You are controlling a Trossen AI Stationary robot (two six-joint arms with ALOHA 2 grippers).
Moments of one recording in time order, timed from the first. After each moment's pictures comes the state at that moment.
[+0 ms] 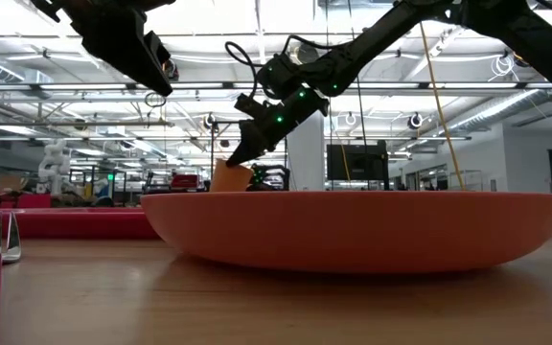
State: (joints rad) left arm -0.24 1.22 0.86 -0.47 -0.16 -0.11; right arm -0.46 2.14 1.61 -0.08 -0.18 -0.36
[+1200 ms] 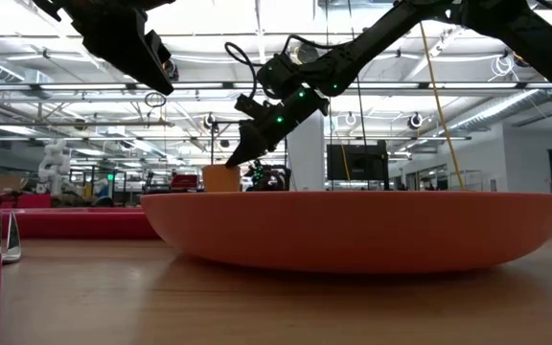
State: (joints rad) left arm -0.24 1.22 0.86 -0.47 -0.16 -0.11; right arm -0.46 2.14 1.61 -0.08 -0.15 -0.36
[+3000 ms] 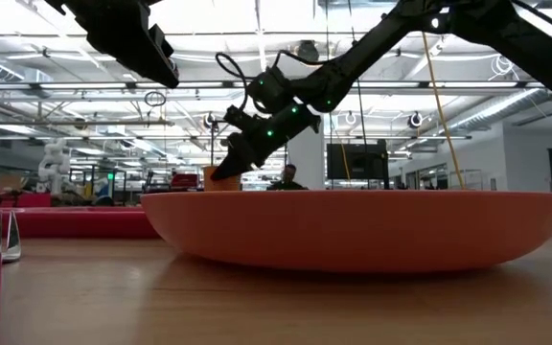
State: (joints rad) left arm -0.24 1.22 0.86 -0.43 -0.16 -0.11; right arm -0.43 2.23 1.61 0.02 -0.24 -0.27
